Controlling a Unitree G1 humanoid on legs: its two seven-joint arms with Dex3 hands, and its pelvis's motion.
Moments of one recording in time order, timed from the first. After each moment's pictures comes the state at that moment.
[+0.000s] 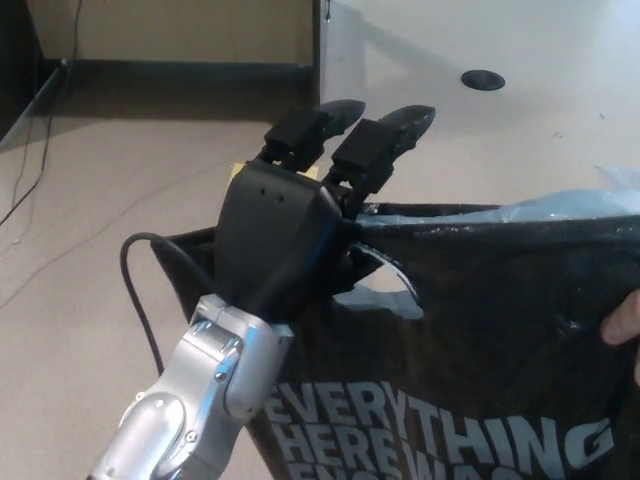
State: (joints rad) left_arm -0.53 0.23 -0.37 0.01 0.94 -0.14 0.43; right_arm -0.09 -0.48 0.17 1.13 -0.31 -0.38 -0.04
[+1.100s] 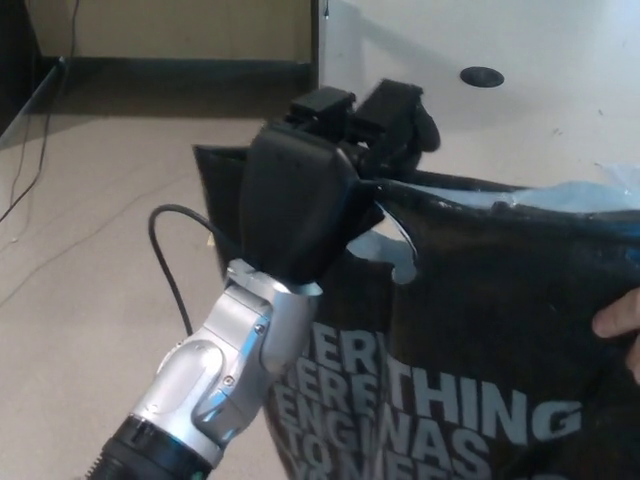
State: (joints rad) left_arm -0.69 0.19 -0.37 0.24 0.93 -0.21 0.70; right_arm -0.09 -0.48 0.18 1.12 -0.31 -0.38 -0.03
